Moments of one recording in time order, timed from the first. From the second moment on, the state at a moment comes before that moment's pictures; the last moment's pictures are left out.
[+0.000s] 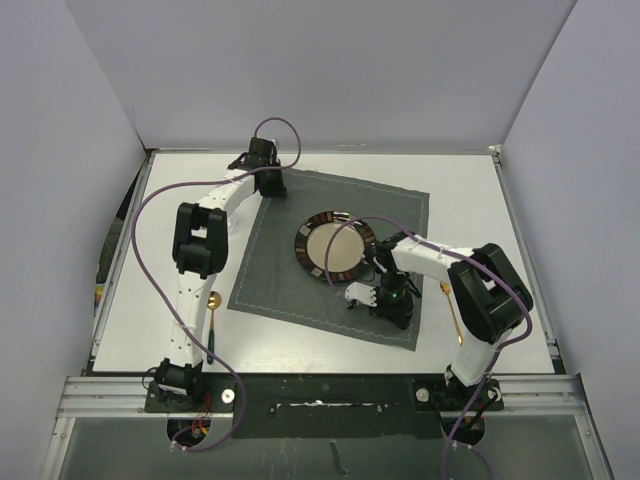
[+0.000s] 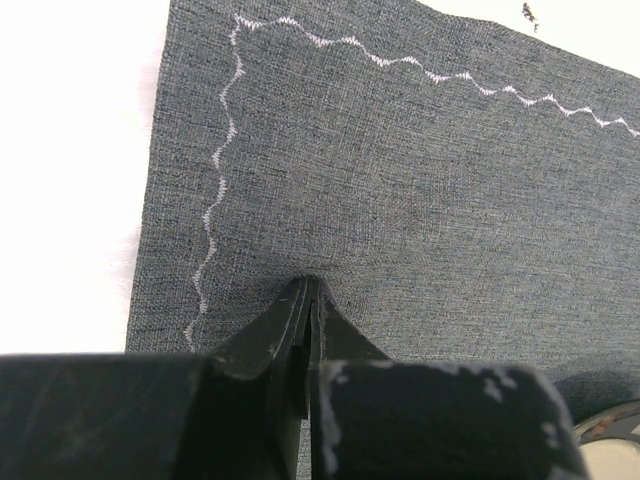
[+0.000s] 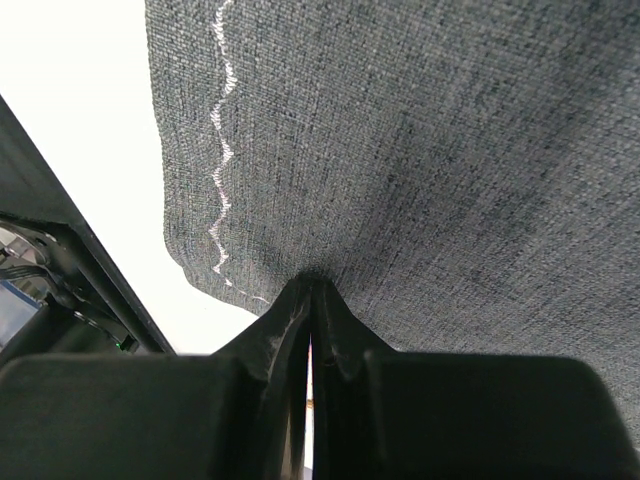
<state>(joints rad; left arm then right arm) -0.28 2.50 2.12 -0.49 0.10 -0.41 0.57 1.75 1.01 -1.09 -0.19 -0.98</state>
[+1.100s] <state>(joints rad) -0.20 2.34 1.82 -0.37 0.07 -0.49 0.30 1.63 1.19 -1.26 -0.14 -1.08</state>
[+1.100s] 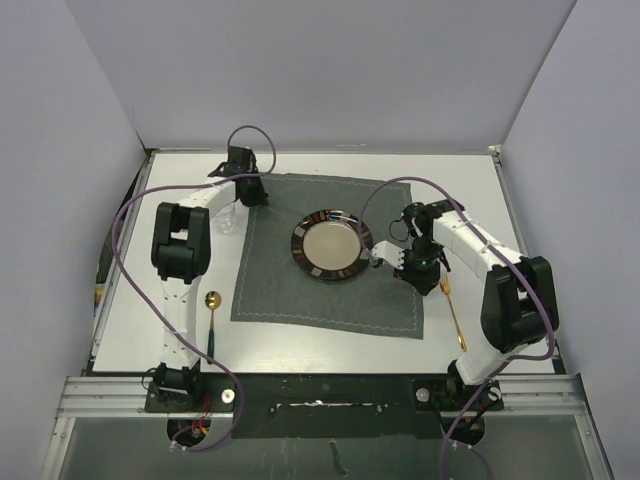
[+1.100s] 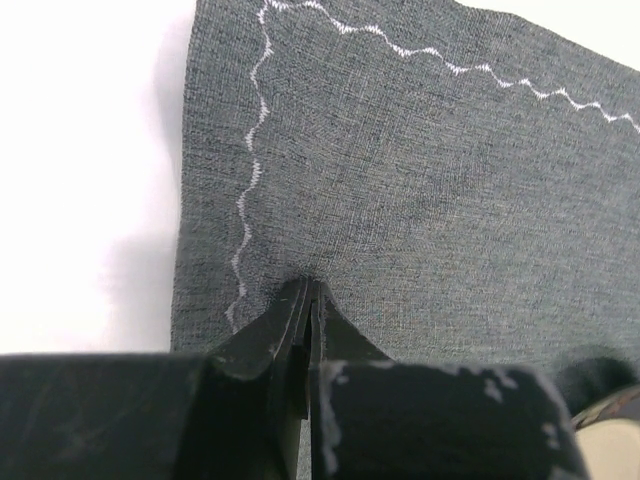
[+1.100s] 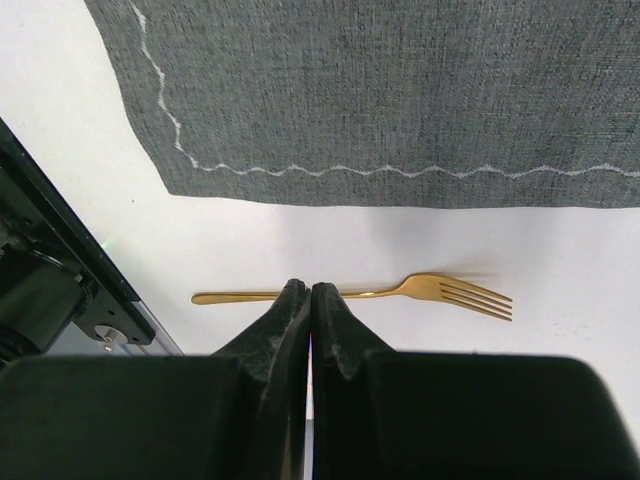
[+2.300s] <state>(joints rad) -0.36 1.96 1.81 -0.41 0.17 -0.34 0.23 1.73 1.52 -0.94 -0.12 -0.74</state>
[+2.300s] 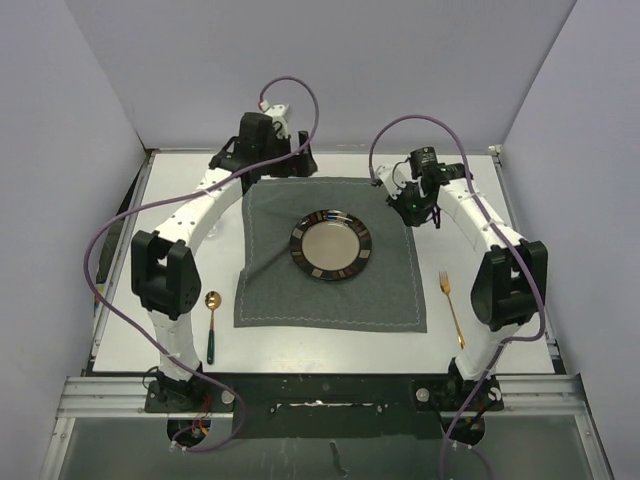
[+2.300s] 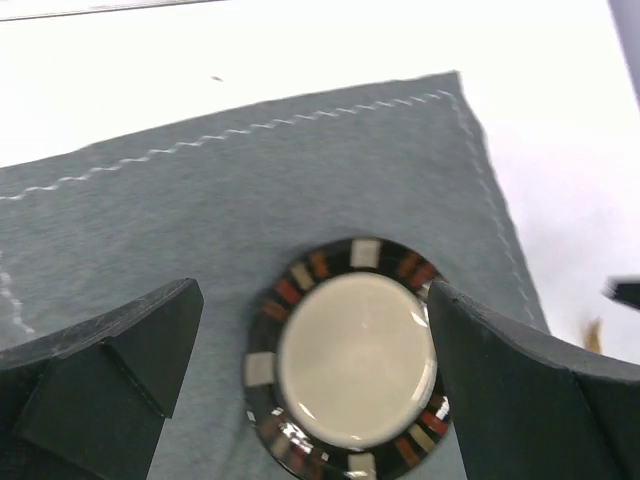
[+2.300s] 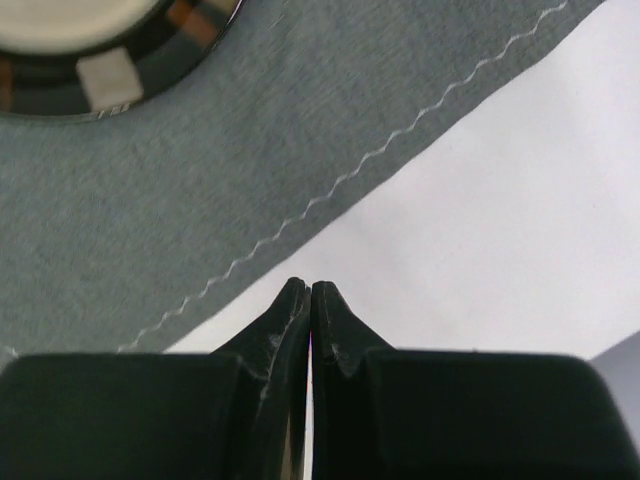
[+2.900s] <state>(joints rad) -0.65 1.40 0.89 -0.47 -0.09 -0.64 0.11 2.35 2.20 -0.93 -0.34 -0.43</state>
